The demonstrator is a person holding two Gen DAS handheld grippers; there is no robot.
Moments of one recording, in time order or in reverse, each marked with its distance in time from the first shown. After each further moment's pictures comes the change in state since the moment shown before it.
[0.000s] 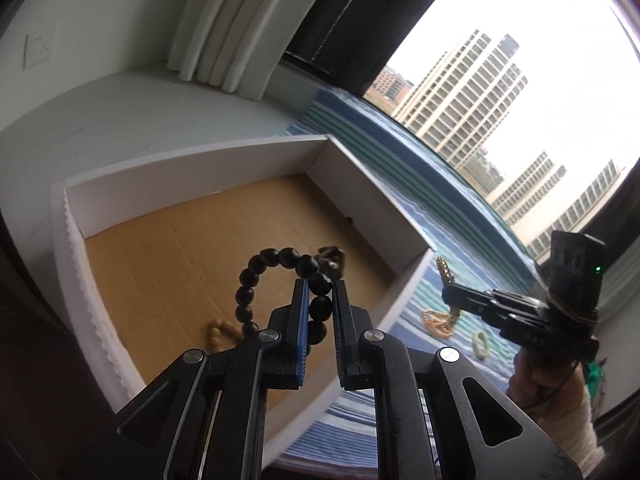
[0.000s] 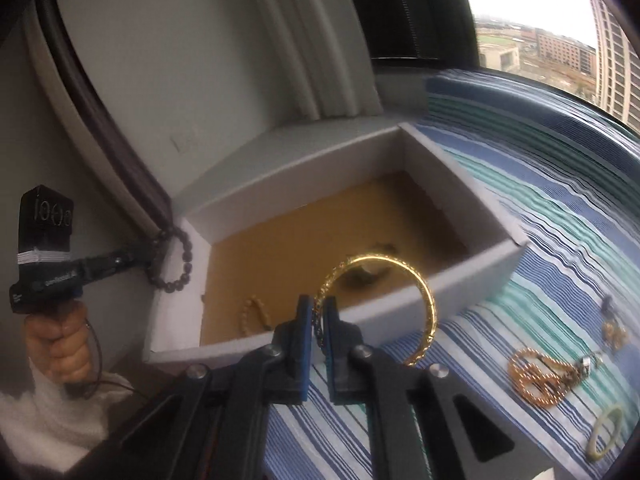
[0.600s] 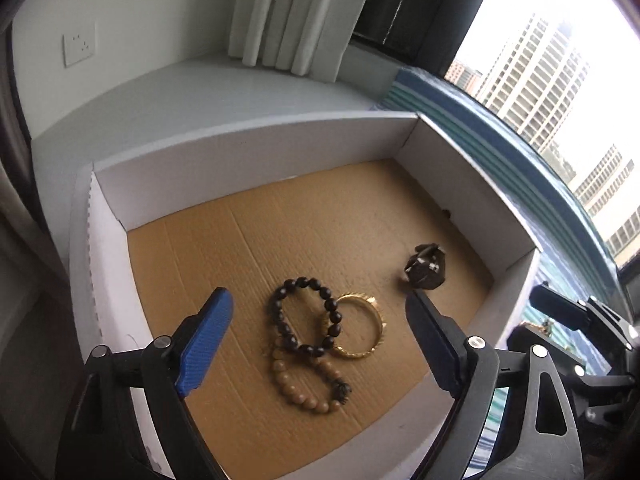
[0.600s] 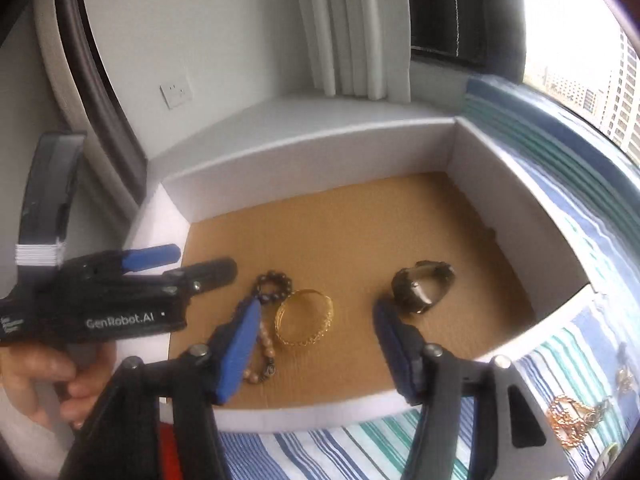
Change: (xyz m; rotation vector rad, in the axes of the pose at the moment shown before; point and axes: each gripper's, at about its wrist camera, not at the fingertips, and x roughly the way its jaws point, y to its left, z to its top) left arm 0.057 0.021 -0.010 -0.003 -0.013 0.268; right arm 0.056 0.047 -0.006 -0.098 -0.029 -0.172
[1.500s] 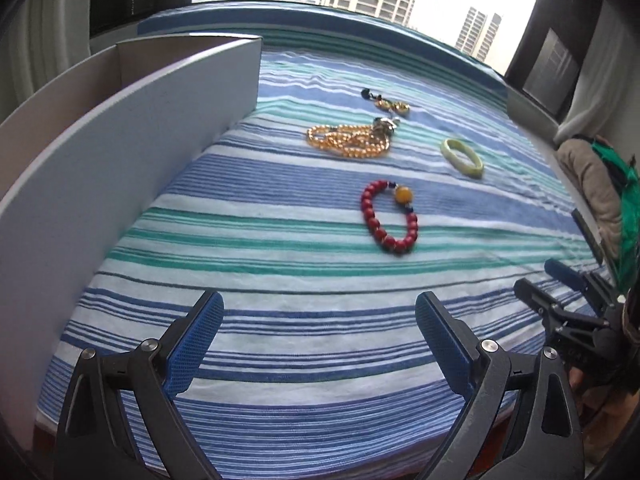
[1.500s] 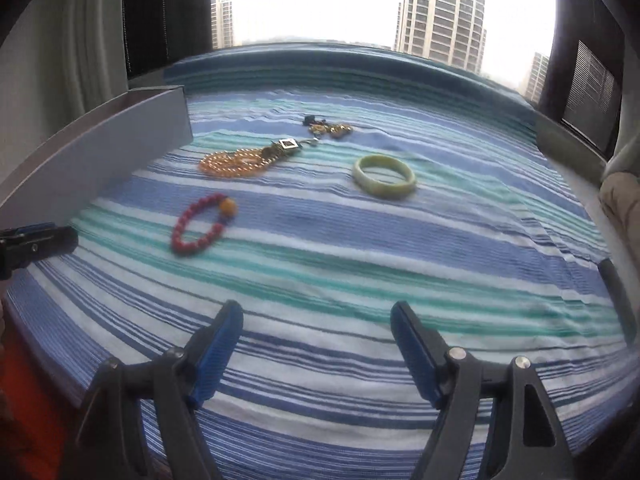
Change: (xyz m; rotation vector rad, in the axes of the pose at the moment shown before) left arm 0.040 -0.224 -0.209 0.573 0.172 -0.314; right arm -0.164 -0.156 -0.318 0.523 -0.011 -0.657
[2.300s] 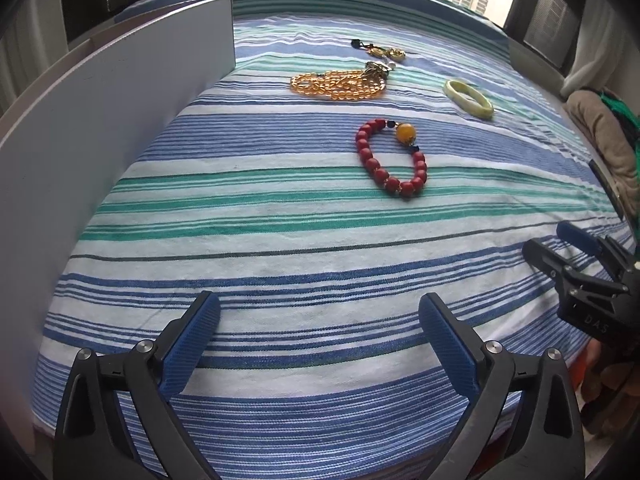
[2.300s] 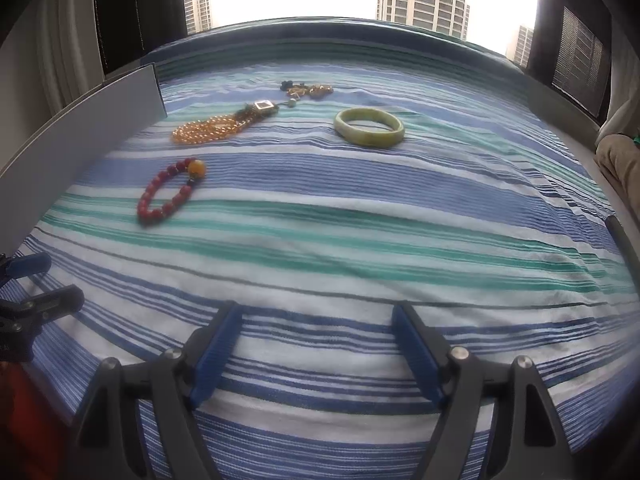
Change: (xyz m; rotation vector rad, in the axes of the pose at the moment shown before) left arm 0.030 -0.015 -0.007 0.077 0.111 0.028; right arm 0.018 -0.002 -0.024 0.054 0.041 -0.009
